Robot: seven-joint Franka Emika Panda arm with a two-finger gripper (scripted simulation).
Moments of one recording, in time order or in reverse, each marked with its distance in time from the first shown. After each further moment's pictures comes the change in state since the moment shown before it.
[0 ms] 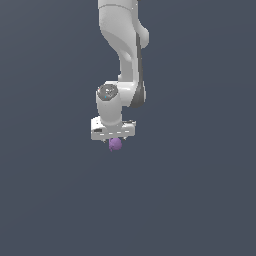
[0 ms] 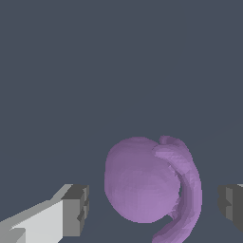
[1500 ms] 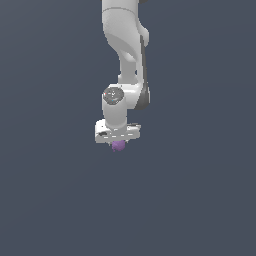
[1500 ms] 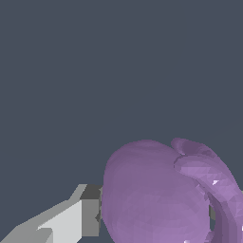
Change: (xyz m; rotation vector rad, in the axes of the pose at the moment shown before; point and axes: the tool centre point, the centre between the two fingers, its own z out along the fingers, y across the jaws) arm 0.015 -0.018 0.004 0.000 -0.001 -0.001
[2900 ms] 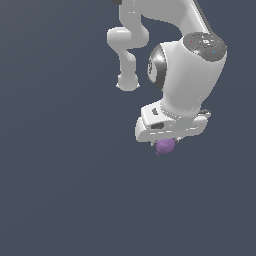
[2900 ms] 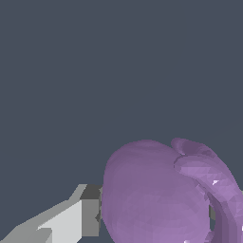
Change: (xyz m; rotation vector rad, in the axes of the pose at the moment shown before) arm 0.132 -0.151 -0.178 0.000 0.001 -0.001
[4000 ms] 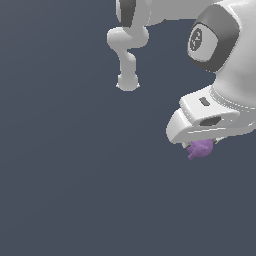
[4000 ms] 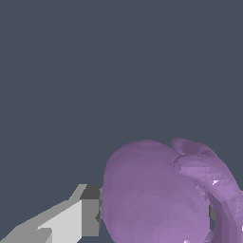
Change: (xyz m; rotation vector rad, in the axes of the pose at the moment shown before) arm 0.058 -0.060 -0.072 0.000 -0.001 0.001
